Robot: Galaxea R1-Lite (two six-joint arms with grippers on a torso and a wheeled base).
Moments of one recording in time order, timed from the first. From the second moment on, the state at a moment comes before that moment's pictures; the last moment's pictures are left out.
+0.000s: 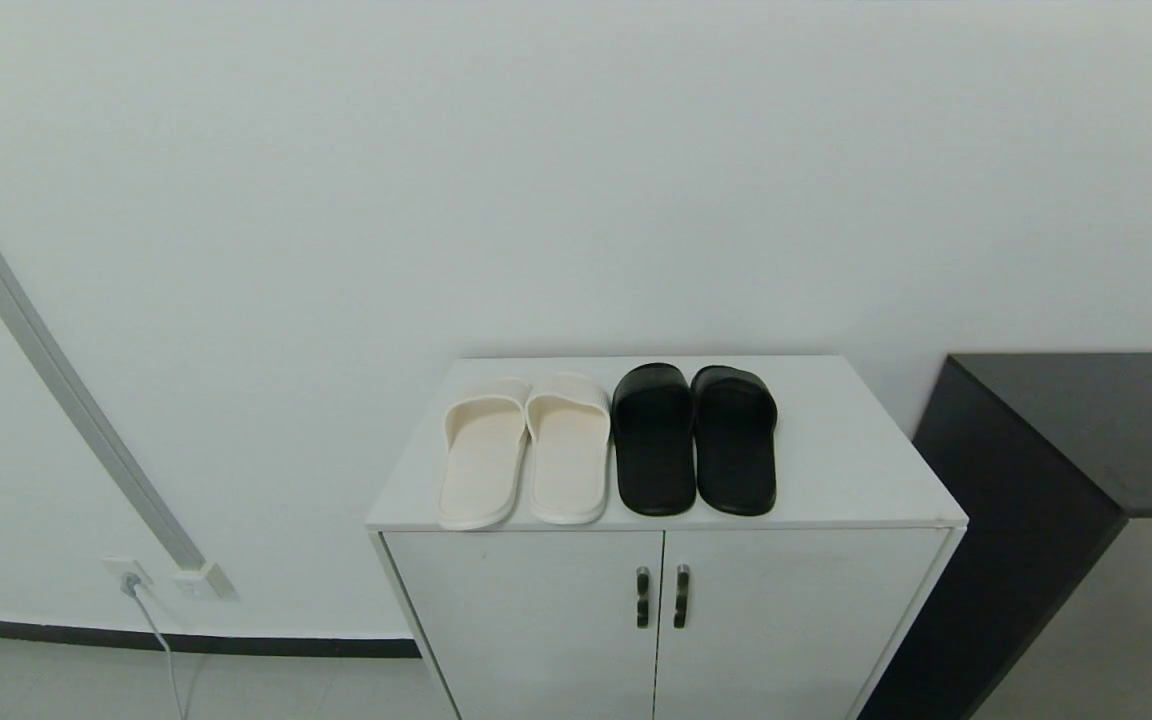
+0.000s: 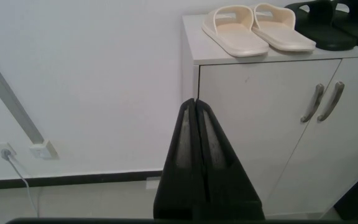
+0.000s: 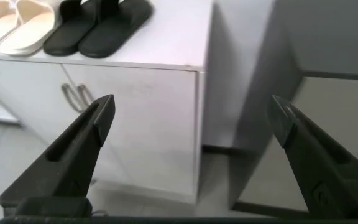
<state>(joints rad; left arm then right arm) 0.00 0.00 0.00 0.01 -0.01 0.03 0.07 0.52 -0.24 -0.09 0.11 0.01</state>
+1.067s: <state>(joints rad) 0.00 0.00 0.00 0.01 0.00 0.00 0.67 1.72 -1.02 -0.32 -0.33 0.33</state>
